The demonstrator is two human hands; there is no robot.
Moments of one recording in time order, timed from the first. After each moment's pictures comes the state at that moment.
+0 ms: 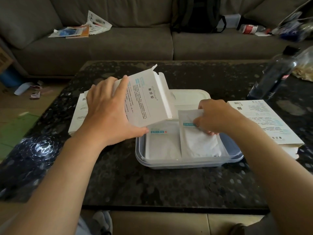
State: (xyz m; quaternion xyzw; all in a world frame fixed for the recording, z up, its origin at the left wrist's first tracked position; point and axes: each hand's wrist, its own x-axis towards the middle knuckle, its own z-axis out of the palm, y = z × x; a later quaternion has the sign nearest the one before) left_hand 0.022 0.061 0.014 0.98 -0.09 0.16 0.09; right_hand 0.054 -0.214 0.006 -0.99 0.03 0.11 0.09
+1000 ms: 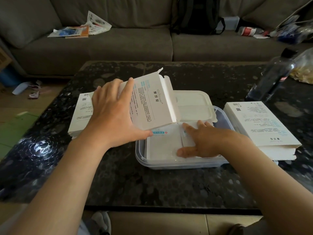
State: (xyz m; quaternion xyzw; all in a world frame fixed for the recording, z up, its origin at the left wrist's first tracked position) left_hand 0.019 0.053 0.012 0.98 -0.11 0.16 0.08; right_hand 0.024 -0.199 -0.020 -0.95 -0.08 0.29 -0.04
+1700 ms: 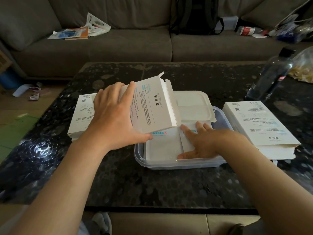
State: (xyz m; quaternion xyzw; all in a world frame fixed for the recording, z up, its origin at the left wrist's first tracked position) left_hand 0.015 0.051 0.013 0.98 -0.13 0.14 0.09; right_hand 0.026 -0.203 -0.025 -0.94 -0.09 0.33 -0.08
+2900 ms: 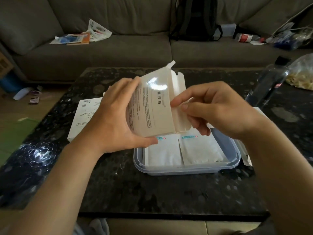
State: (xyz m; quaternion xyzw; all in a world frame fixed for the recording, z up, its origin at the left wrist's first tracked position) left_hand 0.010 0.052 0.031 0.93 -0.22 0.14 0.26; right_hand -0.001 -0.202 0.080 -0.82 -0.19 0.07 0.53
